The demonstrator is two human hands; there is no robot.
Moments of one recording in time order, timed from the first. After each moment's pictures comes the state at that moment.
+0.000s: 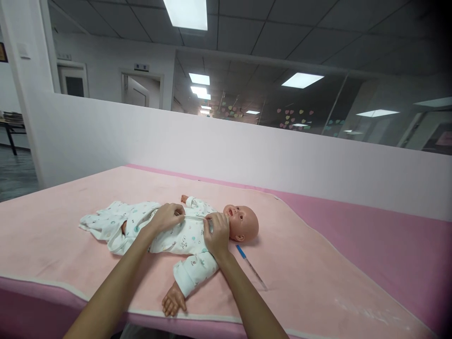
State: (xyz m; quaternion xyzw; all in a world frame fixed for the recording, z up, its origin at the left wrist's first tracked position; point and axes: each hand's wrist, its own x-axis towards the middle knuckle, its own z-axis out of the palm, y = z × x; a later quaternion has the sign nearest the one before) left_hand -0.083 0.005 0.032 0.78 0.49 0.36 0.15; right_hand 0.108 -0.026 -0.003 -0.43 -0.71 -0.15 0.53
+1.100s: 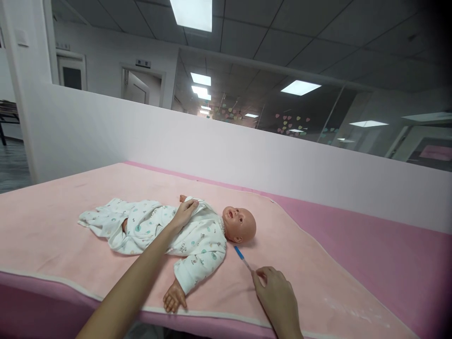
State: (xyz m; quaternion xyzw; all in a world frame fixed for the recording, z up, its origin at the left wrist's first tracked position) left_hand -0.026 0.029 0.014 0.64 0.35 0.56 0.40; right_hand 0.234 -0.133 -0.034 -0.72 -0.63 -0.18 0.23
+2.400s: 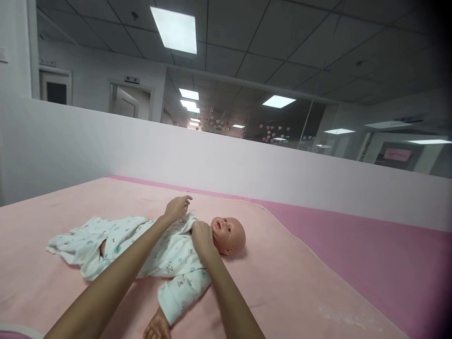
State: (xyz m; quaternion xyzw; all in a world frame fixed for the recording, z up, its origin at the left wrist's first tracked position) left_hand -0.020 0.083 0.051 0.80 0.50 0.31 0.02; right_hand 0.099 0.001 0.031 -0.64 -0.75 -0.14 0.11
